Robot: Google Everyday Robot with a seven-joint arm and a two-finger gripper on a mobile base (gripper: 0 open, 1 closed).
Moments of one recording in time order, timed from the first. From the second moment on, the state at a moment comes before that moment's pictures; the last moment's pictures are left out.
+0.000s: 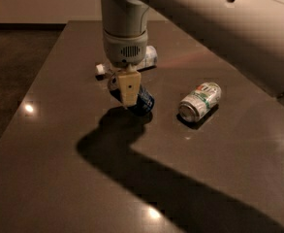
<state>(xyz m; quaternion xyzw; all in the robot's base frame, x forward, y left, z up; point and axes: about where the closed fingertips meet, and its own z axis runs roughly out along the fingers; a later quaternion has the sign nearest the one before) 0.517 0.031 0.907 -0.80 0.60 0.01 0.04</state>
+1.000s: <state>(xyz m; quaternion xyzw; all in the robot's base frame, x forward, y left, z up) 0.522 0.019 0.886 -0.80 0.60 -0.08 0.00</state>
